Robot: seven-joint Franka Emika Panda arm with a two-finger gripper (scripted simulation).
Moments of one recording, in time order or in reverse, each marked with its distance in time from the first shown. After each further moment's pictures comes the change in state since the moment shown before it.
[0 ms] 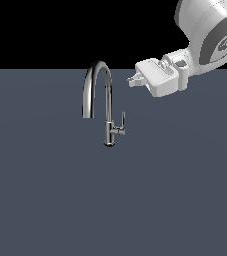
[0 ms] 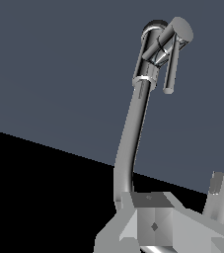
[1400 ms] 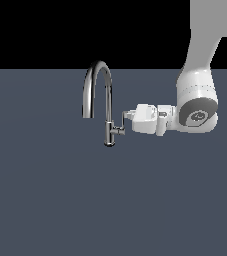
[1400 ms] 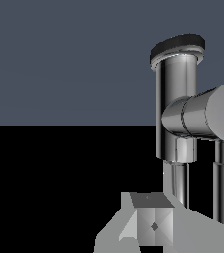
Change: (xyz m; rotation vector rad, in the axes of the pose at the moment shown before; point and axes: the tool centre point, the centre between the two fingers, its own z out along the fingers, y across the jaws) arm 0.115 0.003 0.047 0.329 -0.264 0.332
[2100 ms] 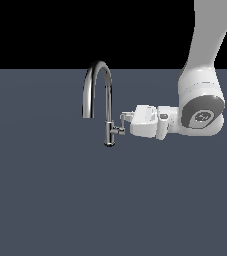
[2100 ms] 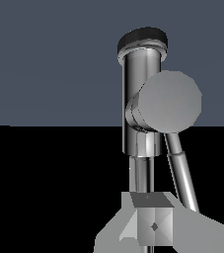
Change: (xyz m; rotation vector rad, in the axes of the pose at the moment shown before) arm -0.005 0.032 0.001 0.007 0.006 0.000
